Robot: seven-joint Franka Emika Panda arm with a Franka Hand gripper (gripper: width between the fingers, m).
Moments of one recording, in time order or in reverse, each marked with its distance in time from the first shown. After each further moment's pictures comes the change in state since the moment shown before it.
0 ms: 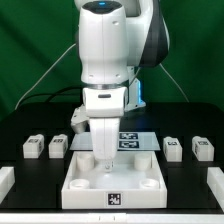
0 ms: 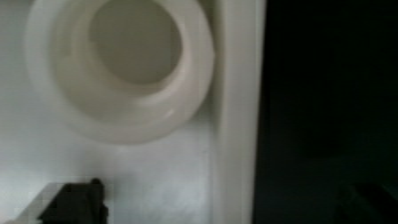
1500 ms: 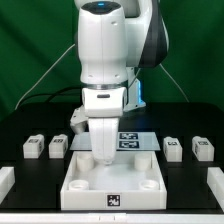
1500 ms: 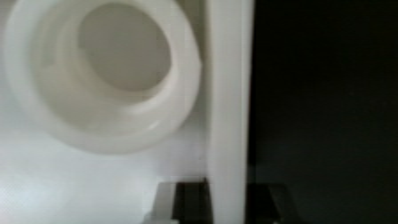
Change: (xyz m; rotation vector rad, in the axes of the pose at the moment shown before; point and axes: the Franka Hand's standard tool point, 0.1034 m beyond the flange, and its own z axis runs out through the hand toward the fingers) arm 0.001 0.005 -0.001 -0.013 0.001 -0.001
